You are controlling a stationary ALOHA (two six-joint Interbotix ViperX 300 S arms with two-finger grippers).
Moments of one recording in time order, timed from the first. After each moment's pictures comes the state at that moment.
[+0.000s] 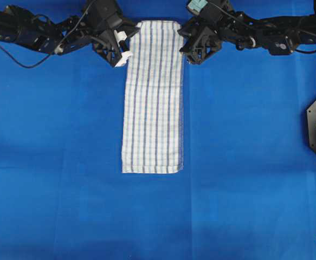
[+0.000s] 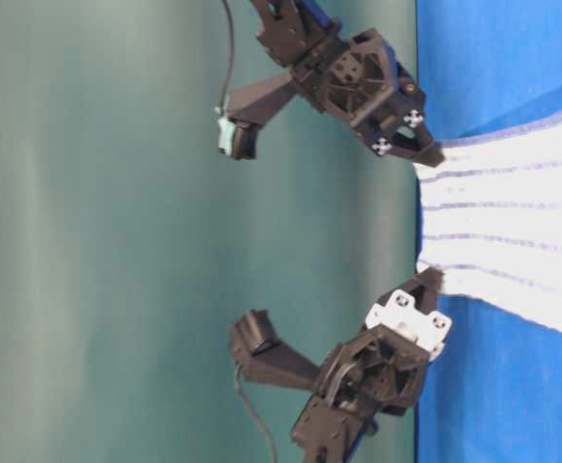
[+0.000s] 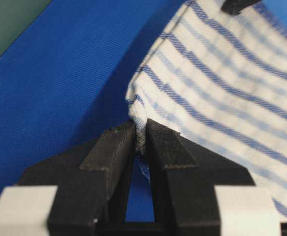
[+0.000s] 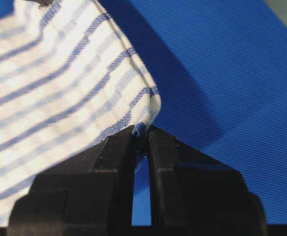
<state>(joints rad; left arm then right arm) 0.44 0.30 0.67 -0.17 -0.46 0.18 -0.50 0.15 0.69 0.32 -0.16 -0.07</state>
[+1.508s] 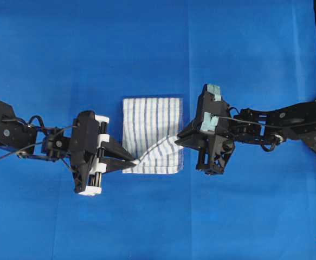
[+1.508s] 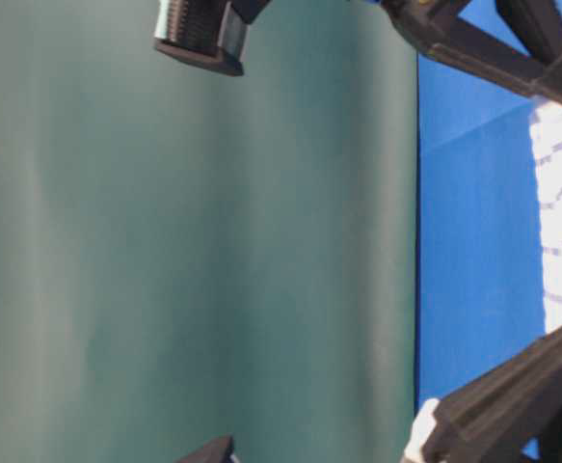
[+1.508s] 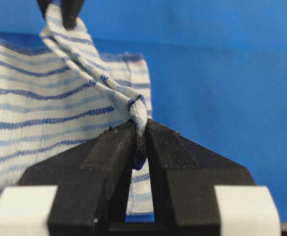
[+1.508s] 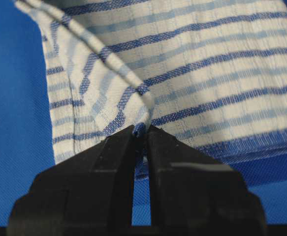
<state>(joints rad) -0.25 0.15 0.85 -0.19 -0.57 -0.05 0.15 0.00 0.87 0.58 -0.23 -0.03</state>
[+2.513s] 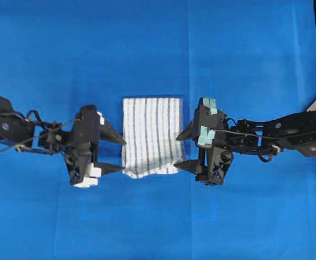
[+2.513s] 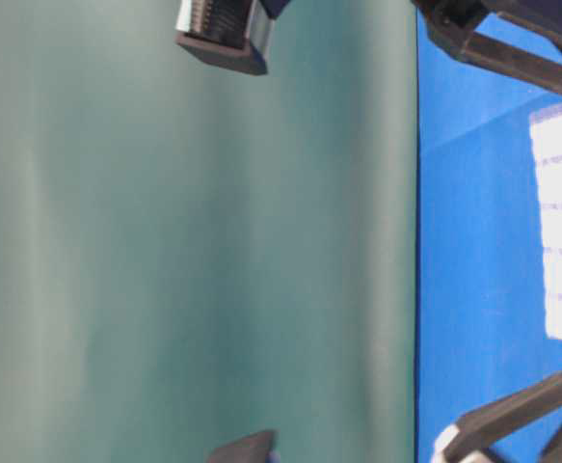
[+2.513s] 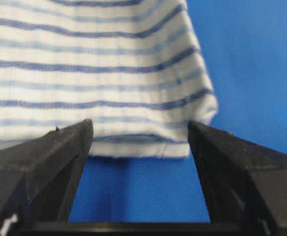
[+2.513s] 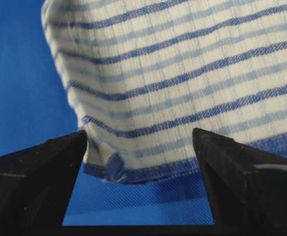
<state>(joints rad) -0.19 0.09 0.90 -0.19 -0.40 -0.06 0.20 0.02 0.85 0.60 -0.23 -0.04</state>
